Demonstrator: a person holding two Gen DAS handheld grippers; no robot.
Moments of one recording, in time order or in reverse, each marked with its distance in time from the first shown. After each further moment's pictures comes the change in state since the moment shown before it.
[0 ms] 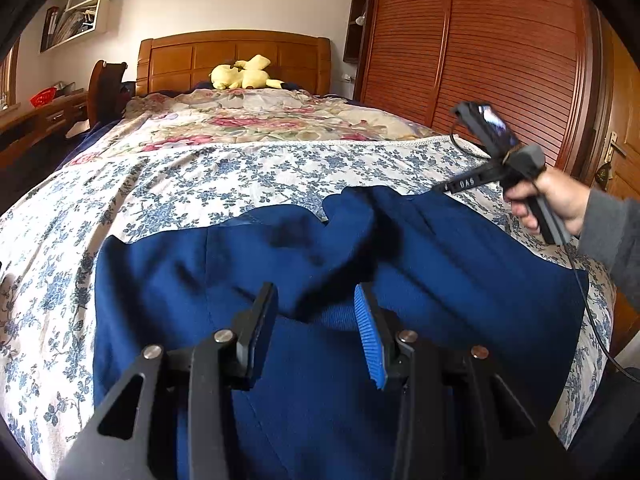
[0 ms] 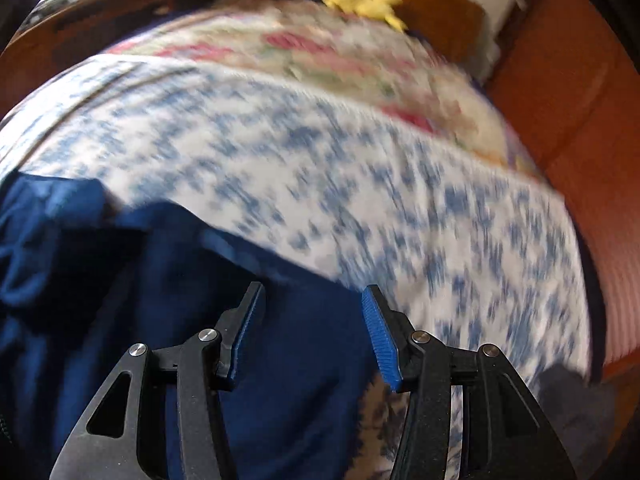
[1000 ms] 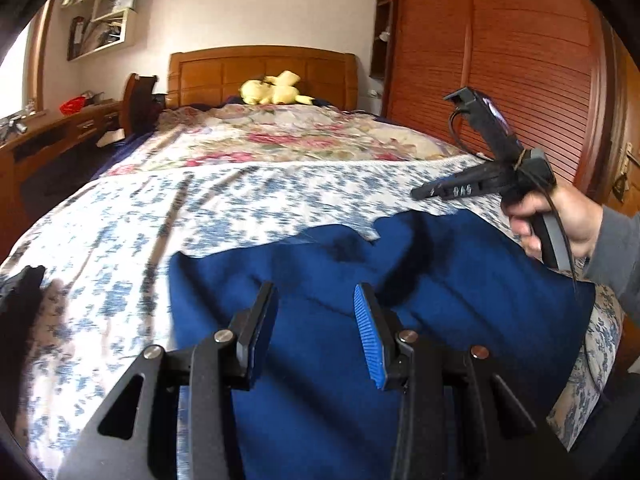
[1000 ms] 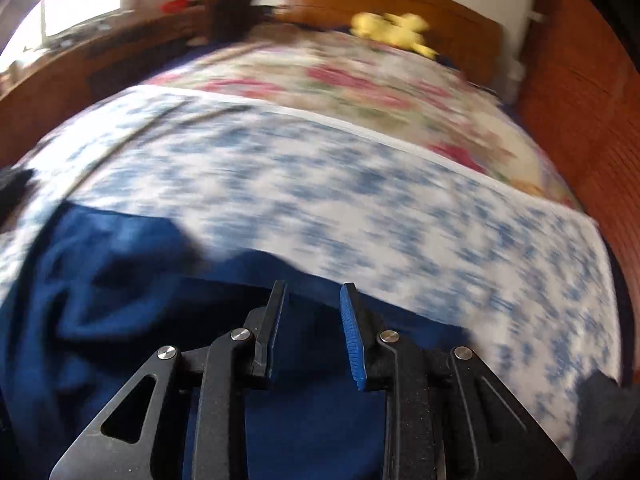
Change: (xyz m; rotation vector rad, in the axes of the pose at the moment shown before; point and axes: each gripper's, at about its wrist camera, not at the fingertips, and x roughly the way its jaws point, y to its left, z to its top) left arm -0.048 0.039 0.008 -0.020 -0.054 0.111; right arm -0.042 0.078 0.024 -0.045 -0.149 0.181
